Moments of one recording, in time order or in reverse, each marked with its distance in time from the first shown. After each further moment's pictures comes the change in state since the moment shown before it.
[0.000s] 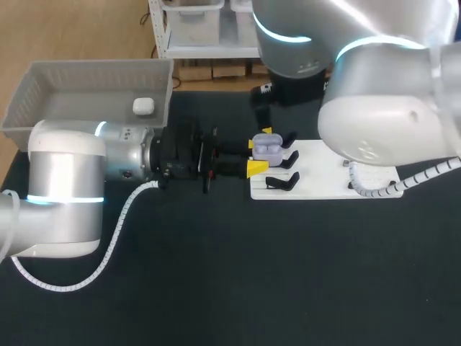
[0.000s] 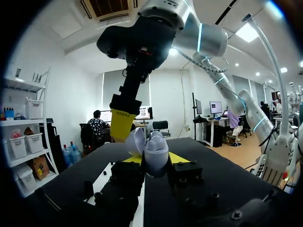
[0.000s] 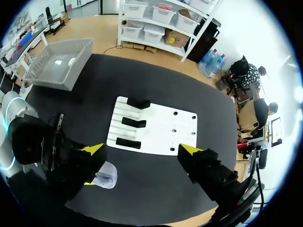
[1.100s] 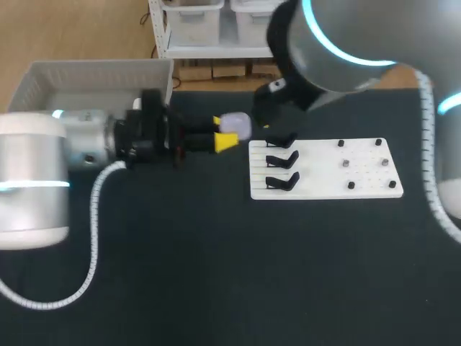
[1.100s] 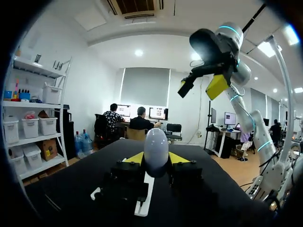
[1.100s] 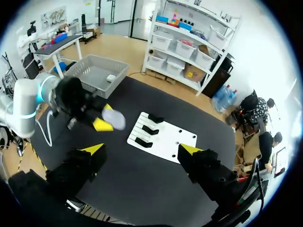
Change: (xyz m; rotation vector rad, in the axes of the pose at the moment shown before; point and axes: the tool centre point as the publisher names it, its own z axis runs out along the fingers) left arm -0.040 0.026 -0.064 -0.166 0.009 -0.149; right arm 0.038 0.012 -0.115 -0.137 -0.297 -0.198
